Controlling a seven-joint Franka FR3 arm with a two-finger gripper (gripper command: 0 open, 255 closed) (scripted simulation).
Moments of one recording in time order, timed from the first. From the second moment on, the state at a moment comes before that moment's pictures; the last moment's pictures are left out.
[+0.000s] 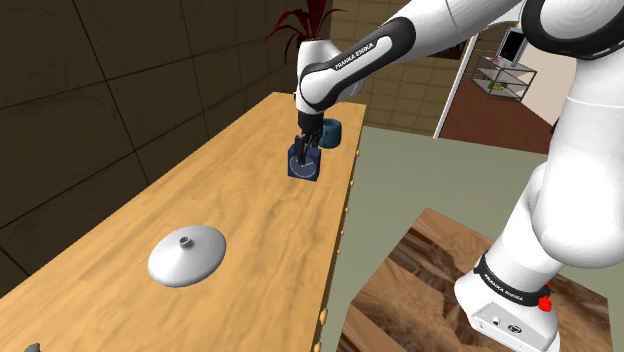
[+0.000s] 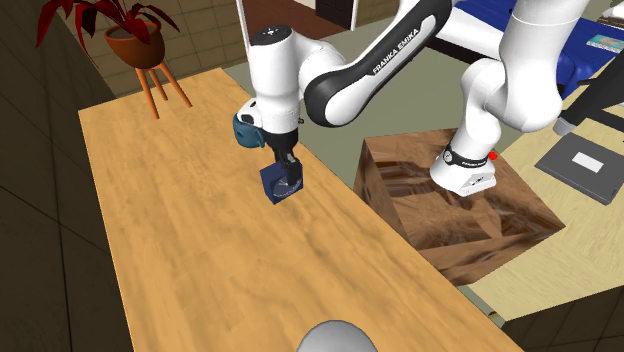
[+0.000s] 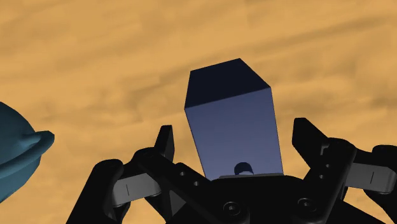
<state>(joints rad) 0.16 0.22 -0.07 -2.01 0.02 2.24 -0.21</state>
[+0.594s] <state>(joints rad) 0.16 0.22 -0.07 -2.02 0.02 2.25 -0.21</state>
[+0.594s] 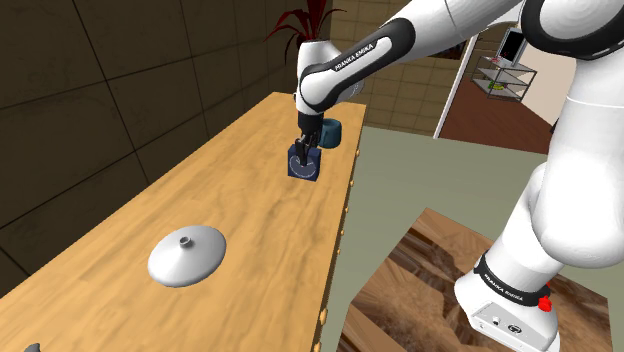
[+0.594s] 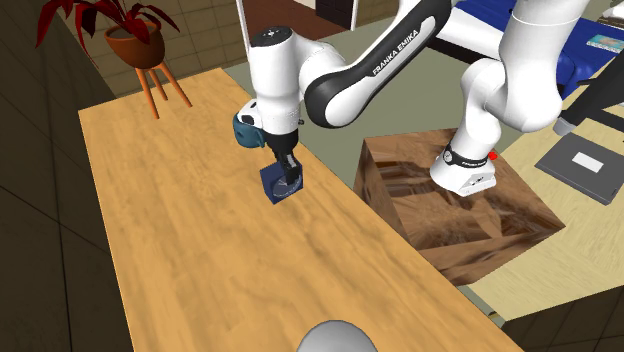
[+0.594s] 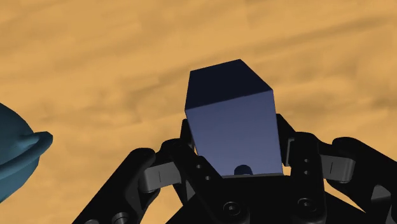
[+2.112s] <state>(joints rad) 0.16 0.13 -0.08 -1.92 0.01 2.07 -0.21</state>
